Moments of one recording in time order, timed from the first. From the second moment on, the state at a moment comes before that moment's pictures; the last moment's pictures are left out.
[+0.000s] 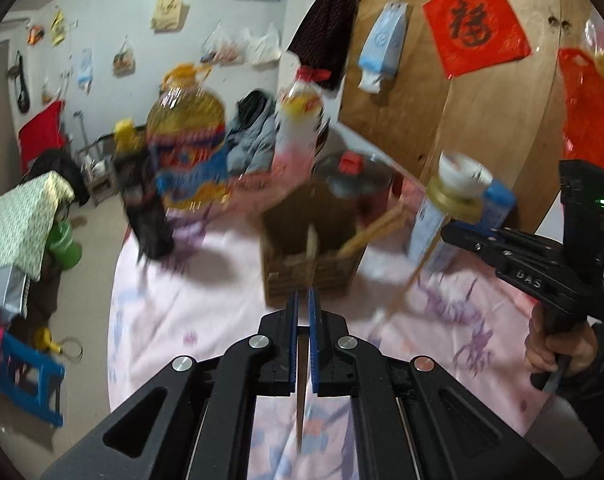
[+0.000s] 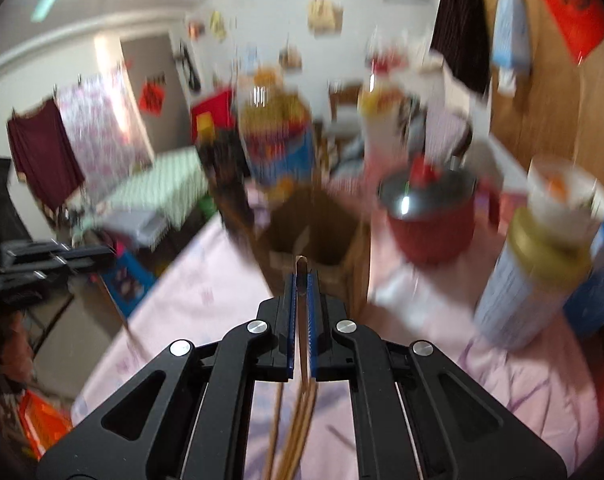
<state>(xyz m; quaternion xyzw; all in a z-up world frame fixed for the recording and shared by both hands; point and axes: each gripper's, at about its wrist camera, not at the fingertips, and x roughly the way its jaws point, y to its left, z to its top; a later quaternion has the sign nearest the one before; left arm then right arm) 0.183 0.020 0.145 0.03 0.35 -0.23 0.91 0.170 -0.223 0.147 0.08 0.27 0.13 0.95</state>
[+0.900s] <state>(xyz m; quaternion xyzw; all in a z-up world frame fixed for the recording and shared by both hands) 0.353 -0.050 0.164 0.03 0.35 -0.22 0.91 0.288 -0.232 0.164 0.08 0.27 0.10 0.95</state>
